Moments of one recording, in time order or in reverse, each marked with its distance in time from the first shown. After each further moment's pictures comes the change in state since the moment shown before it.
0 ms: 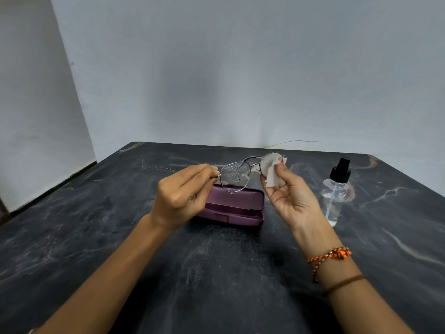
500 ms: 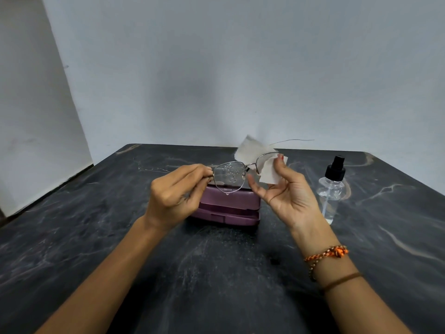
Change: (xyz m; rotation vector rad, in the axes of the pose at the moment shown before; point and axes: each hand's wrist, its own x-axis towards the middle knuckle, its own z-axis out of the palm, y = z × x) left_hand 0.002 0.000 -0.001 -0.020 -0.003 -0.048; right_hand -0.005 -0.002 0.000 -0.022 -0.112 0.043
